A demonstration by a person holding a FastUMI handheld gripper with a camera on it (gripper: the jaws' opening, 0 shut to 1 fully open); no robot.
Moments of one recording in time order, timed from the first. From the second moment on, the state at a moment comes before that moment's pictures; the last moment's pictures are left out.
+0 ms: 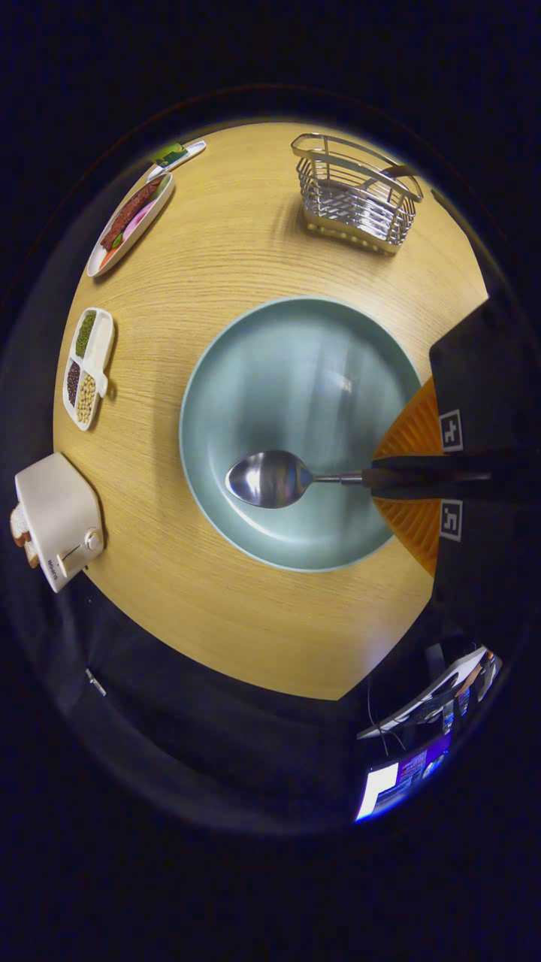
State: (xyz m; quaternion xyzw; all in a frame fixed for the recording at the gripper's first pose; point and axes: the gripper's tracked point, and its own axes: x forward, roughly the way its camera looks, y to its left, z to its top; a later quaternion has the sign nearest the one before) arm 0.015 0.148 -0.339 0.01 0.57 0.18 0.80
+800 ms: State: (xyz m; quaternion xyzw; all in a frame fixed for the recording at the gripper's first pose) arm -0.011 -0.060 -0.217 -0.03 0.58 0.16 0.79
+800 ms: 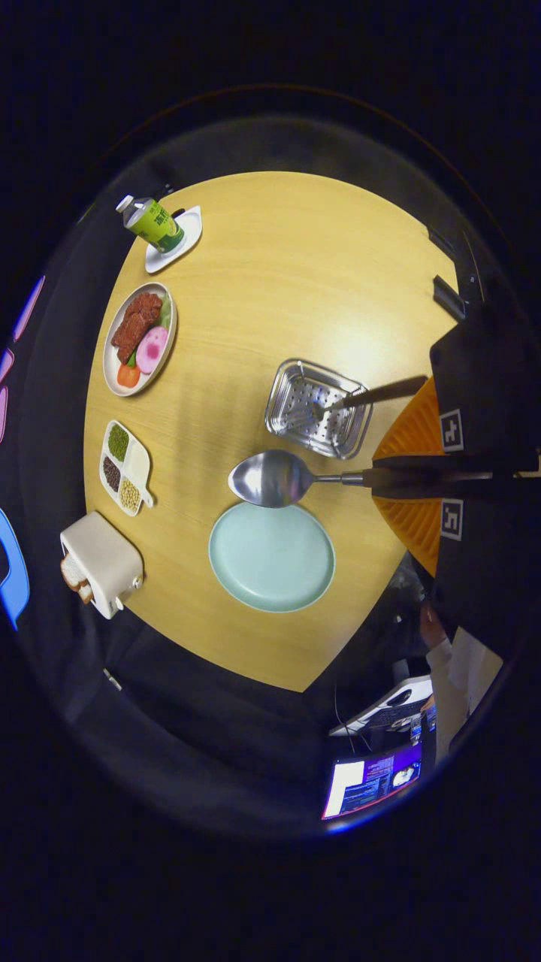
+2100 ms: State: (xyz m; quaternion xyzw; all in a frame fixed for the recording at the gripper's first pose) arm -0.010 -0.086 -0.231 0.00 0.74 0.14 0.66
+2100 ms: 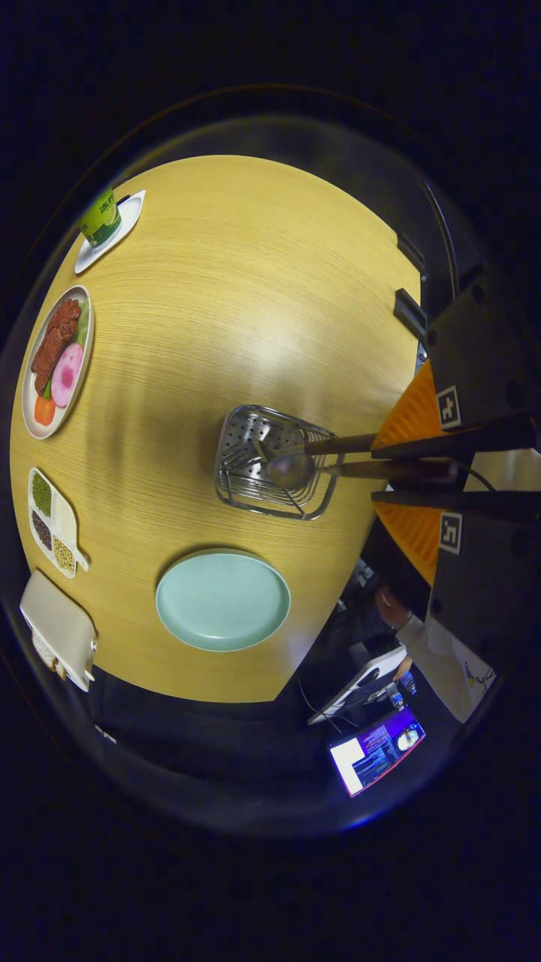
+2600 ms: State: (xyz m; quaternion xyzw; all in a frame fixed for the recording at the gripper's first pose) arm 0.028 -0.073 -0.149 0.00 0.57 0.17 0.81
